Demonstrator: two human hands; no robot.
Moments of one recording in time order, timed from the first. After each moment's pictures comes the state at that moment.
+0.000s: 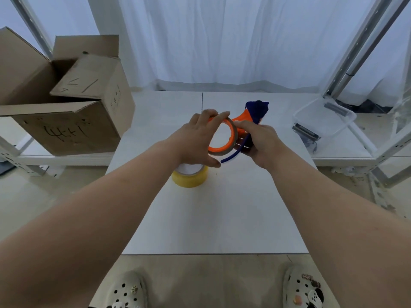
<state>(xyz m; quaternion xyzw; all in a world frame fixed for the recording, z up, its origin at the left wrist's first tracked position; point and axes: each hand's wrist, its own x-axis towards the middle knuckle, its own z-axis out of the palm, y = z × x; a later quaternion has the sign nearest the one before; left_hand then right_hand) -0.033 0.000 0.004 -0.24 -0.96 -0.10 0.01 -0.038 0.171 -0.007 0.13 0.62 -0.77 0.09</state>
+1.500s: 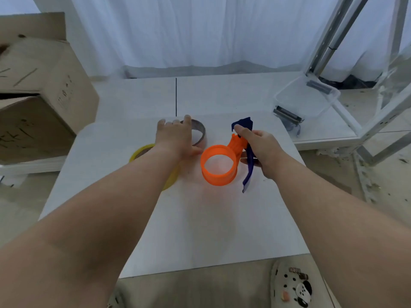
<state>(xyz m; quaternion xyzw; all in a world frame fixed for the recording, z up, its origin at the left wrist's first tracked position) -0.098 0.050 -0.070 -0.08 -1.00 0.03 -0.02 -0.048 0.244 -0.058 0.18 0.73 -0.66 0.09</state>
